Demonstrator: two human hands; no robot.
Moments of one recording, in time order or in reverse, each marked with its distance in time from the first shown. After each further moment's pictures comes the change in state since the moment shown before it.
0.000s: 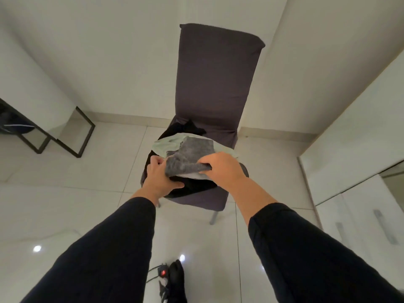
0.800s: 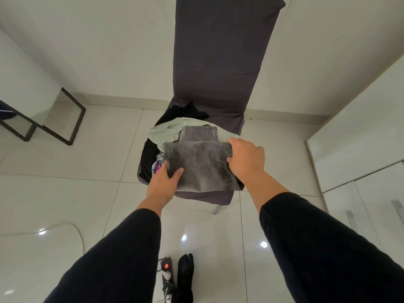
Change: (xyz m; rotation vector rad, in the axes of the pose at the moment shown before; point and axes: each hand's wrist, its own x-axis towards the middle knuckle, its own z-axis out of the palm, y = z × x) left_hand 0.031 -0.044 0.061 -0.291 -0.042 -0.176; right_hand 0.040 0.061 0.053 -0.221 0.097 0.424
